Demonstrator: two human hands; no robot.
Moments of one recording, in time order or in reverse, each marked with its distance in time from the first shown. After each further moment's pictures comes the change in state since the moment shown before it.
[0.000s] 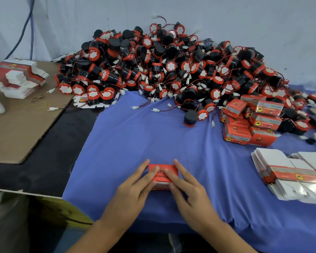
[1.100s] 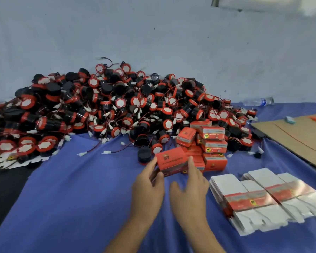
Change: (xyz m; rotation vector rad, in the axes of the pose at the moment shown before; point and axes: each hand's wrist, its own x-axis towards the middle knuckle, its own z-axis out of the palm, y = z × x) left_hand 0.175 0.120 0.093 -0.521 0.033 -0.260; right_hand 0.081 0.009 -0.107 0.053 0.594 0.490
